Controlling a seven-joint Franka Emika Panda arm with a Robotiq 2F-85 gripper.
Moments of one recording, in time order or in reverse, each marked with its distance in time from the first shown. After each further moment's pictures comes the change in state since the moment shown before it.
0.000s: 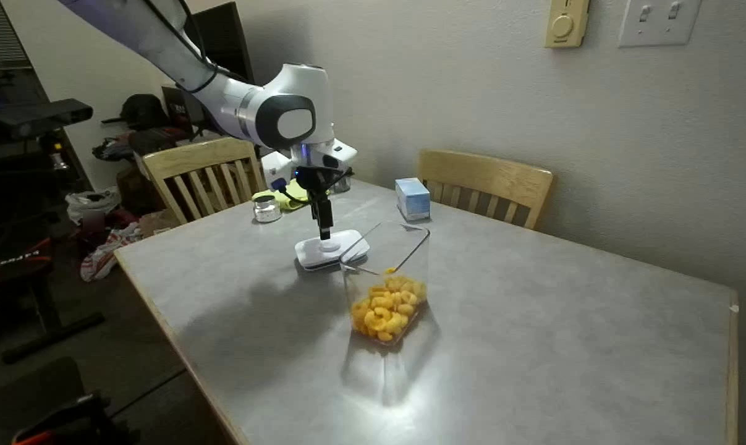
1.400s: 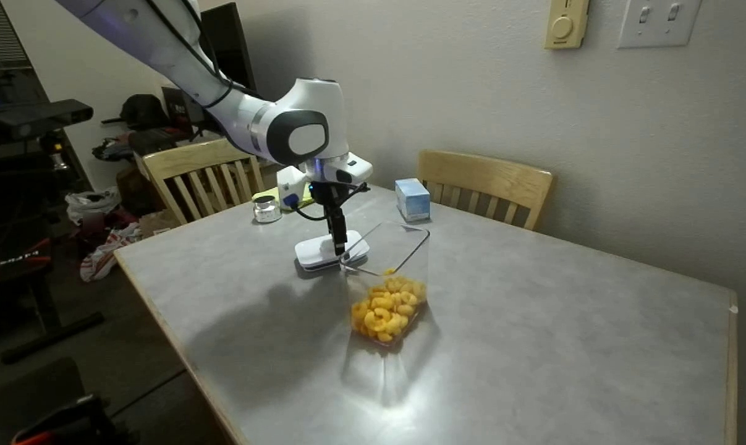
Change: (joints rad) arm 0.000 0.026 -0.067 -0.020 0.007 0.049 0.001
